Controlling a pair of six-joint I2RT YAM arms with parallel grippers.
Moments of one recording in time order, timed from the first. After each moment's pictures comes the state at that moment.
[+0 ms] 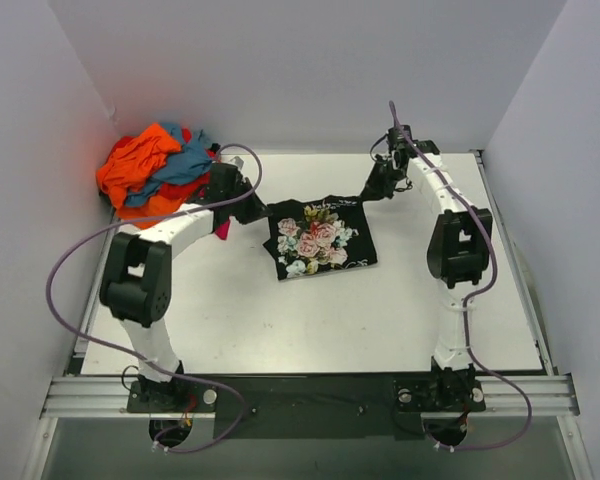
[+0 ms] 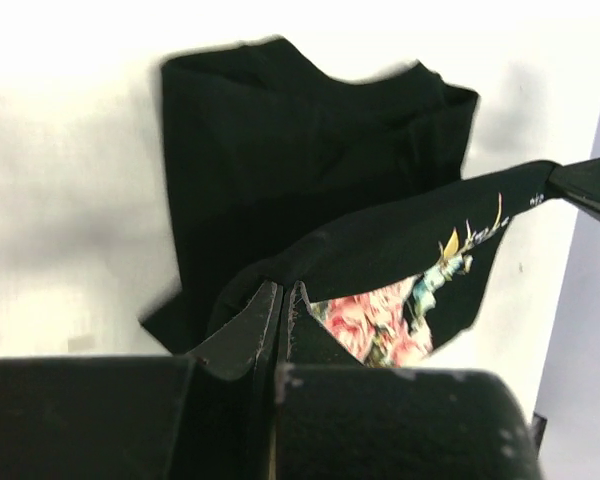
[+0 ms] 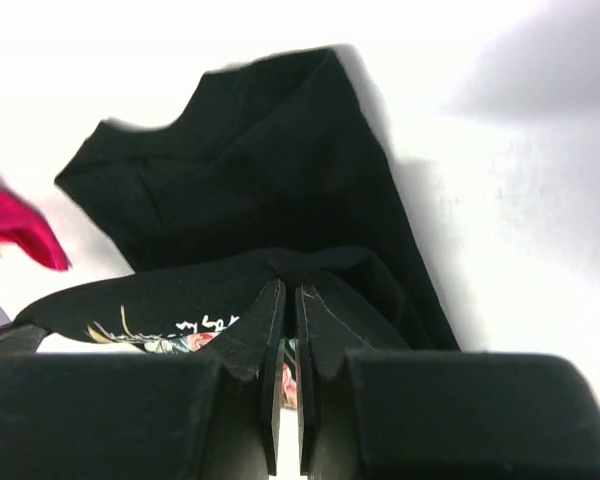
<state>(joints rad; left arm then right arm) -0.32 1.77 1.24 -0.16 0.24 -0.75 0.17 2.17 1.96 -0.88 -0.25 0.58</state>
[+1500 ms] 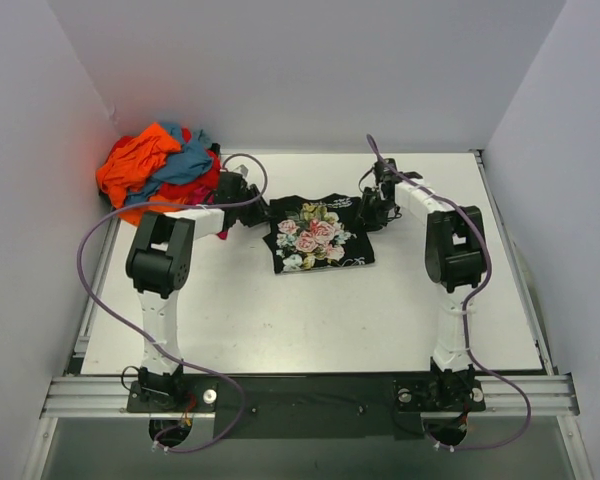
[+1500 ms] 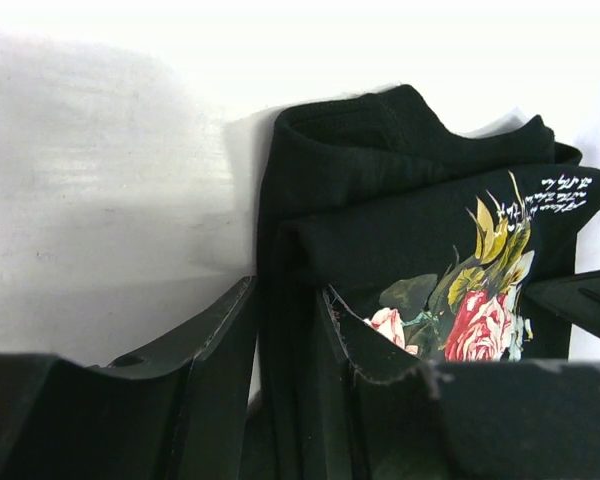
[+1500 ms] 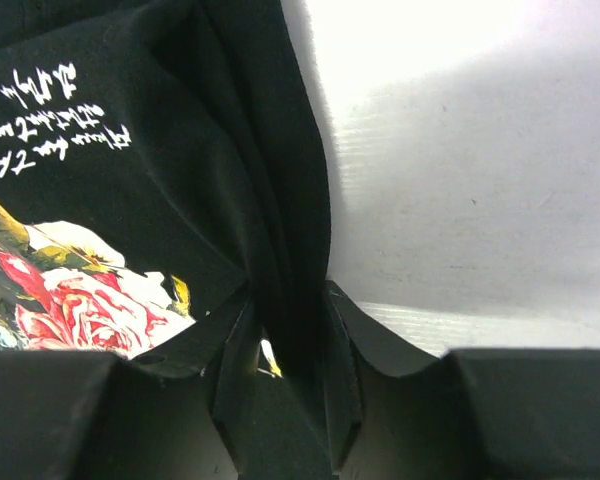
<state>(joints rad) -0.28 2.13 1.35 0.08 0.27 -0.71 0.21 2.18 1.63 -0.62 -0.17 0.49</state>
